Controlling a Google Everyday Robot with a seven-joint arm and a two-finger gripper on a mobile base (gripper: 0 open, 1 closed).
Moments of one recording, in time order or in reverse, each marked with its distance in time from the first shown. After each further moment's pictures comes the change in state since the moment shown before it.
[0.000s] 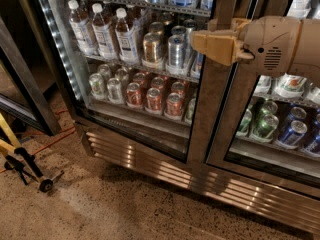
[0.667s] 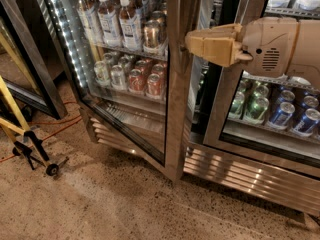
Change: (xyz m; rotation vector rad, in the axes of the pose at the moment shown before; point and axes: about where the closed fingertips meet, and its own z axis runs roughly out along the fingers) arm 0.000 0.000 0.000 0.000 0.000 0.000
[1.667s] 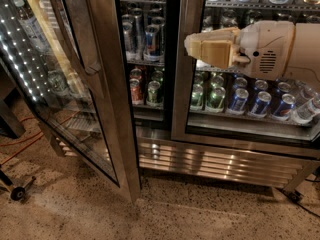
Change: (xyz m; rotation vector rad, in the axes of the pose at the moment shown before) arm 0.007 -0.002 0.003 0.009 0.011 0.016
